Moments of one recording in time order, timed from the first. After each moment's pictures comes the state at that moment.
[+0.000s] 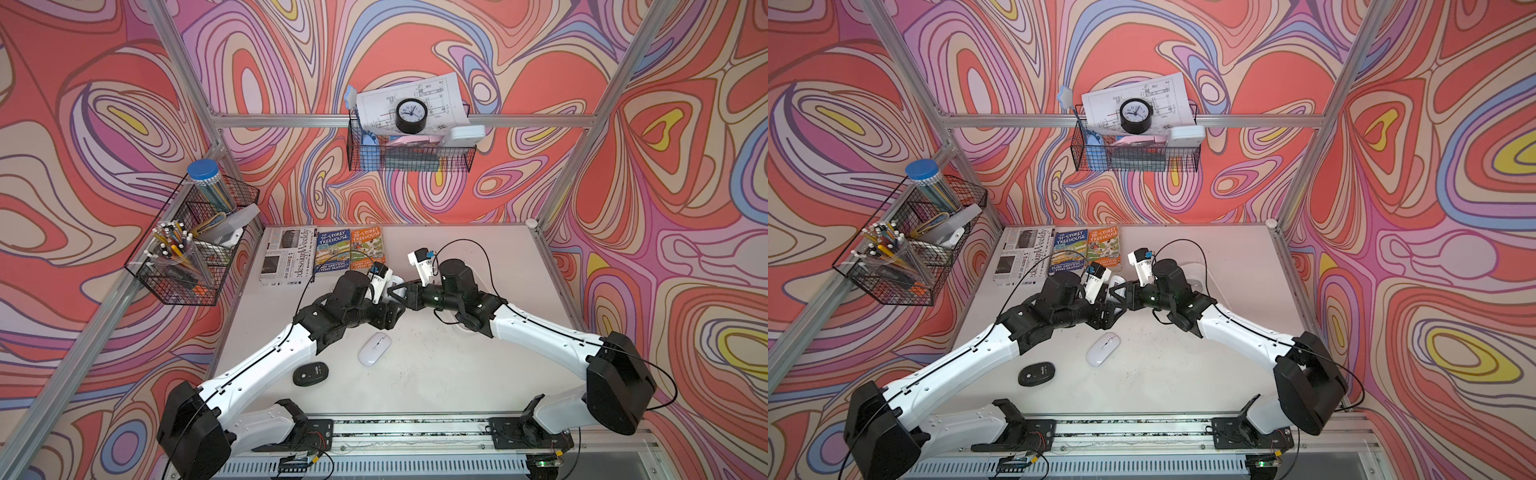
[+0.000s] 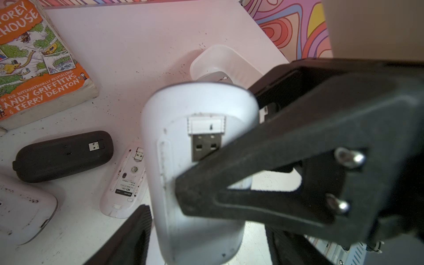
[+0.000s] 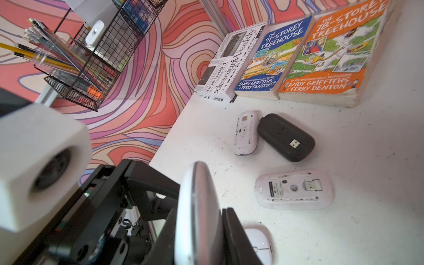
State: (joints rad) left arm -0.67 1.18 0.92 -0.36 0.19 -0.27; right arm 0.70 1.46 1.00 0.08 -0.37 0.52
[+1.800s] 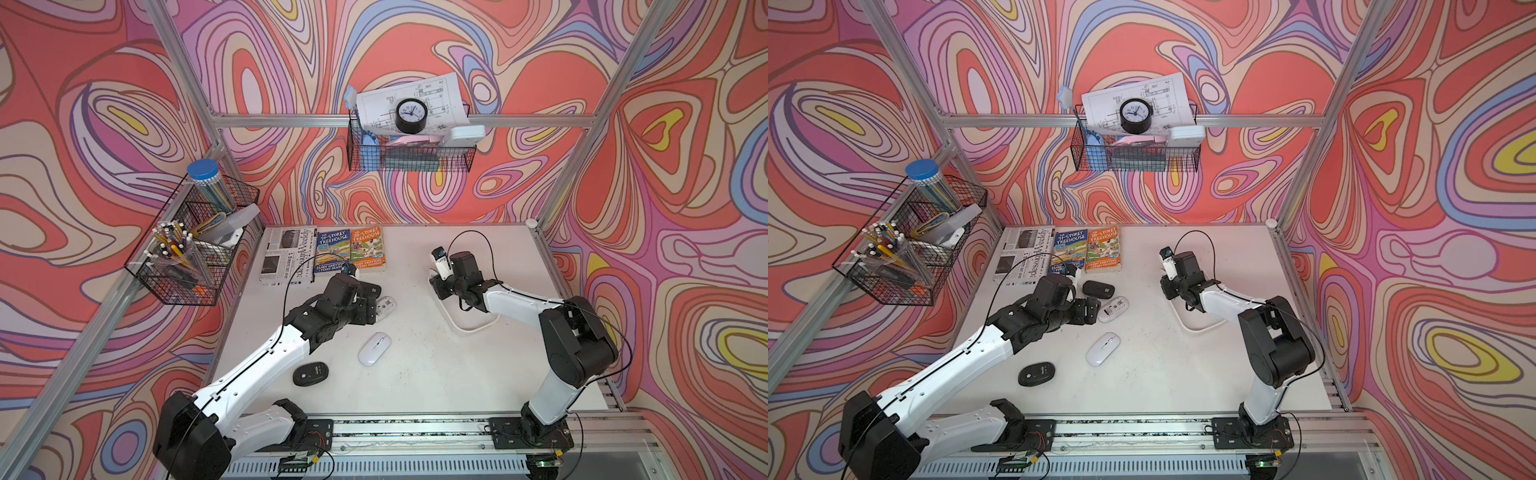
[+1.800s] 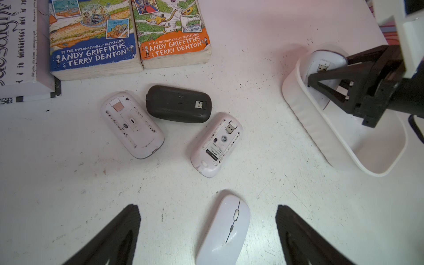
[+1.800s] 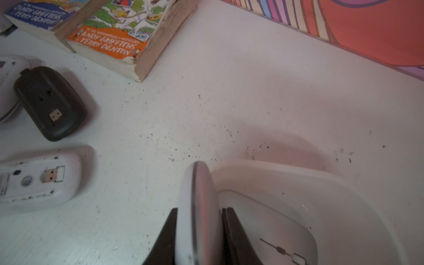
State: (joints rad) left arm -0.58 1.15 0.89 -0.54 -0.12 -0.42; right arm 0.41 1.76 1.05 0.01 -0.06 -0.10
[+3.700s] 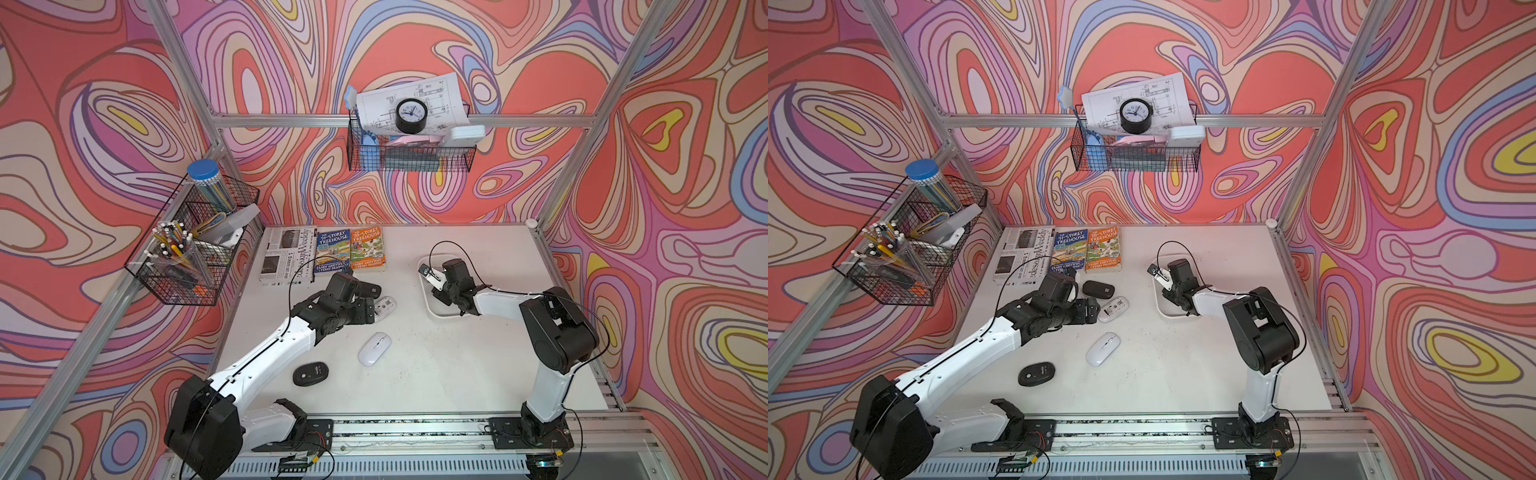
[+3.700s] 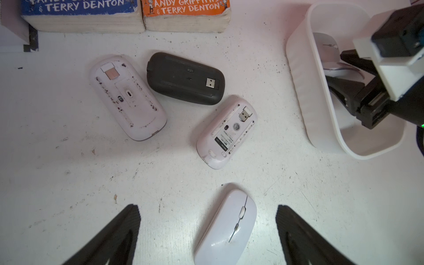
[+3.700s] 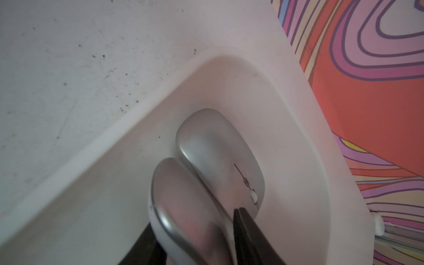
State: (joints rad) left arm -0.50 1.23 0.88 -0.55 -0.04 -0.49; right arm 0.43 1.86 1.00 0.10 0.14 -0.67
